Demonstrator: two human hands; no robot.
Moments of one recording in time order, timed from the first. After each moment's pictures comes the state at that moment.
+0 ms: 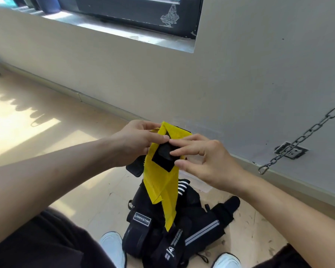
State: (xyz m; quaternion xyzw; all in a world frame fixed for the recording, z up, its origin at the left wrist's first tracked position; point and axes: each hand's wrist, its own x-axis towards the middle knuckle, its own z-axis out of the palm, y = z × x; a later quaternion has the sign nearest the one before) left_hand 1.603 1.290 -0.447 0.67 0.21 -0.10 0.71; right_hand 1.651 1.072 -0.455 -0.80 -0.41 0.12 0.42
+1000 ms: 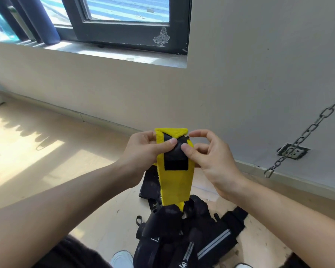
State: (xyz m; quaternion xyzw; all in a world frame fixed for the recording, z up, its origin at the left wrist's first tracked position) left_hand 1.588 1.263 -0.426 0.67 0.15 0.02 0.73; right_hand 1.642 1.091 -0.446 -0.69 -0.16 0.17 0.68
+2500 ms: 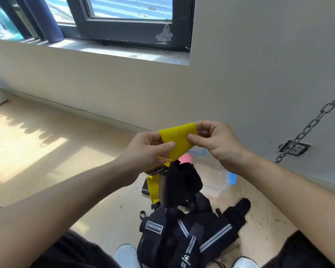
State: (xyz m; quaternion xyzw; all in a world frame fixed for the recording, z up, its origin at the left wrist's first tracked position) left_hand 1.577 1.276 -0.428 0.74 0.13 -0.03 0.66; right_hand 1.678 1.092 -0.439 -0.69 -0.24 0.19 0.66
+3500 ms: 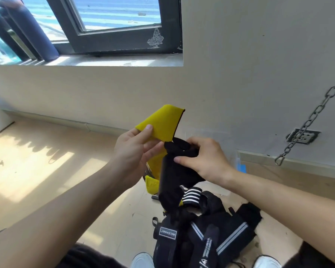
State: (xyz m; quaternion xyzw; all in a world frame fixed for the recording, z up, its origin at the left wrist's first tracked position) left_hand 1.585 1.280 -0.411 0.53 0.23 0.09 0.81; right_hand 1.654 1.116 -0.472 -0.83 -0.20 0.08 0.51
